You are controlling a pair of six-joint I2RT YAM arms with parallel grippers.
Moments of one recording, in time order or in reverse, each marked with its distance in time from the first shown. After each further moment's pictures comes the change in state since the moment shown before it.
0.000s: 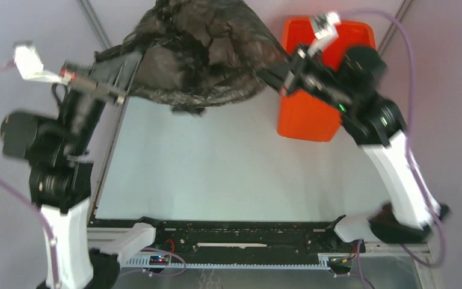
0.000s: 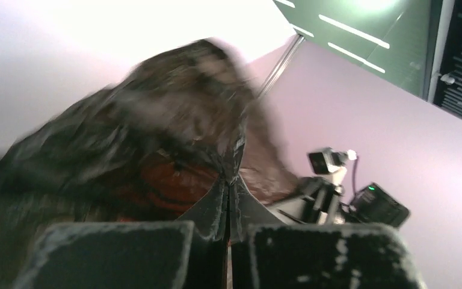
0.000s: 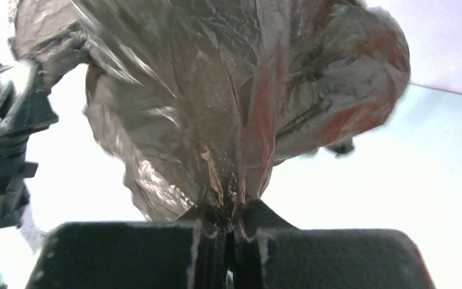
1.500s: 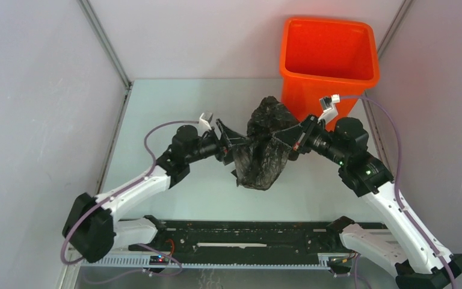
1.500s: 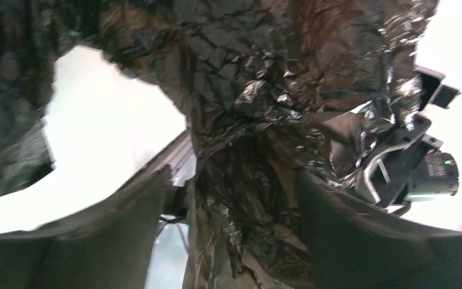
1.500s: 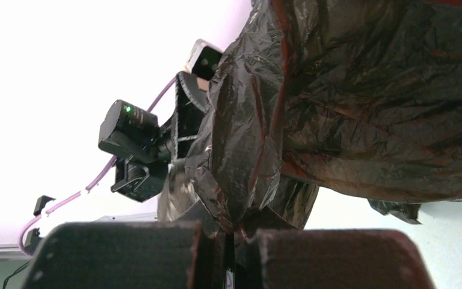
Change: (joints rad) left arm -0.396 0.046 -1.207 0.617 0.225 -0.536; right arm -0.155 -0.725 -1.303 0.397 -0.074 0.346
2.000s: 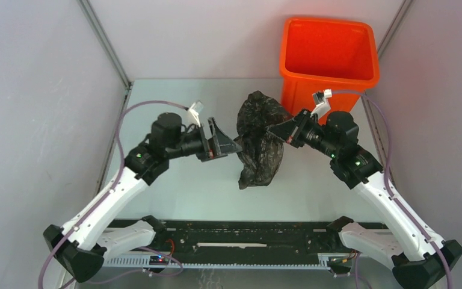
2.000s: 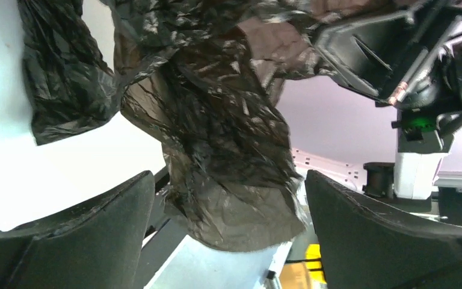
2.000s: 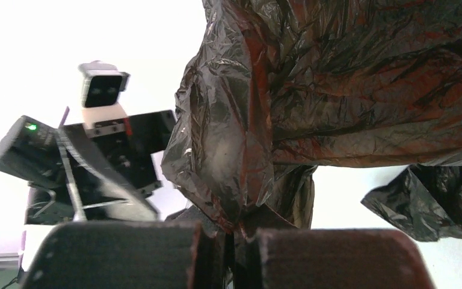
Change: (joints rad) left arm 0.036 -0.148 0.386 -0.697 0.016 0.463; right arm 0.002 0.085 0.000 0.101 -0.006 0.003
